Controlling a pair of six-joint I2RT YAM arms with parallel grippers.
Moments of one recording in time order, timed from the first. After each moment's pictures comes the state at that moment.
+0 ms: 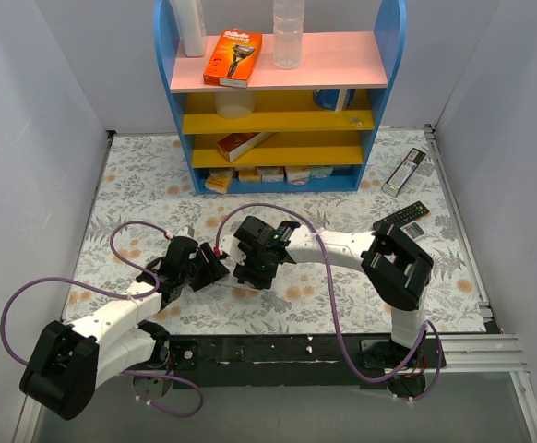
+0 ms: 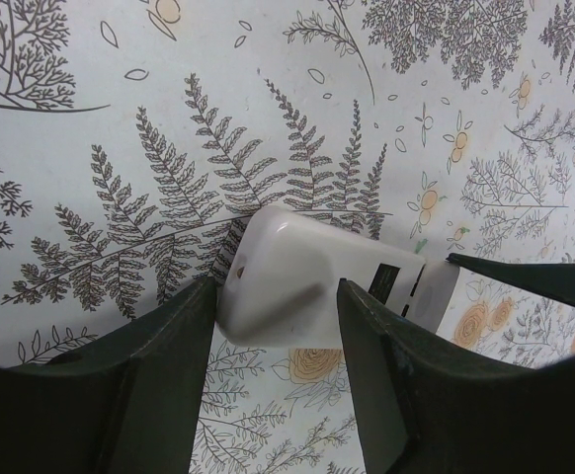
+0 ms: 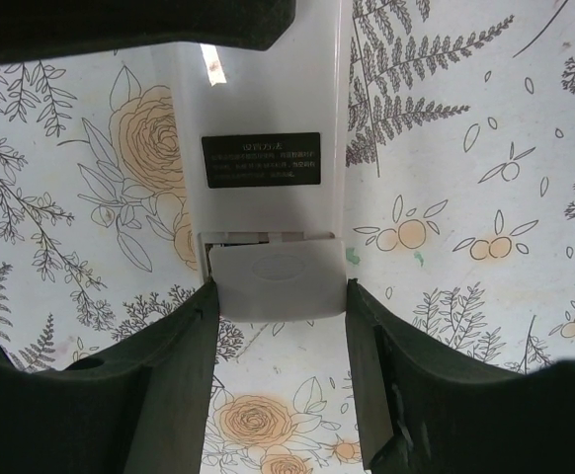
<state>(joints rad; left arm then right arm) -0.47 0.99 0.33 -0.14 0.06 -0.87 1.08 1.89 1.30 -0.56 -0.16 -0.28</state>
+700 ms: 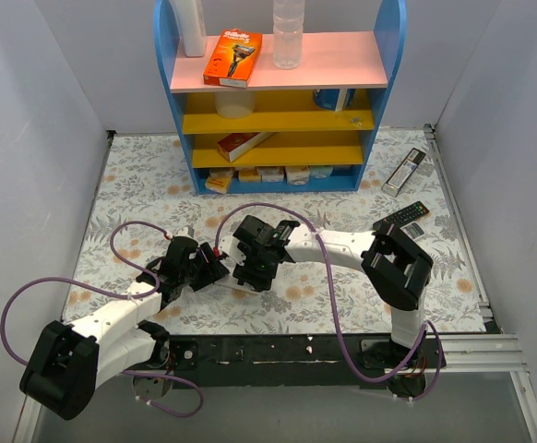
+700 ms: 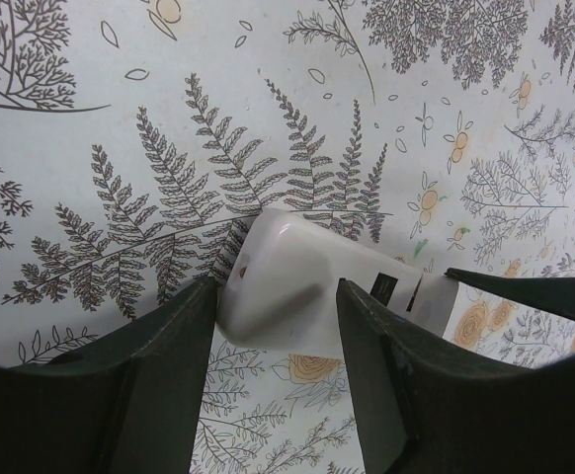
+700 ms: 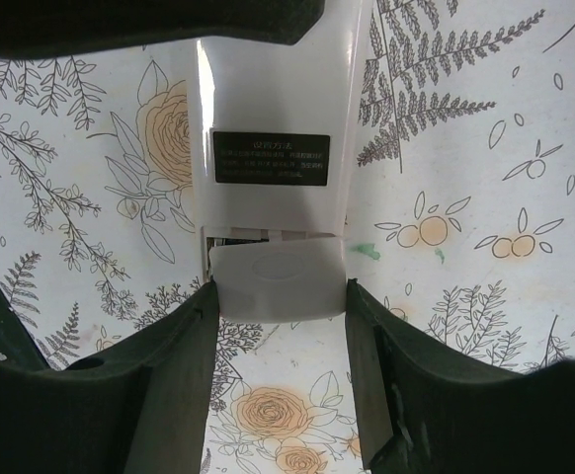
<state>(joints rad) -0.47 0.99 0.33 -0.14 0.06 -0.87 1.08 1.89 1.32 -0.60 -0.19 -0.27</state>
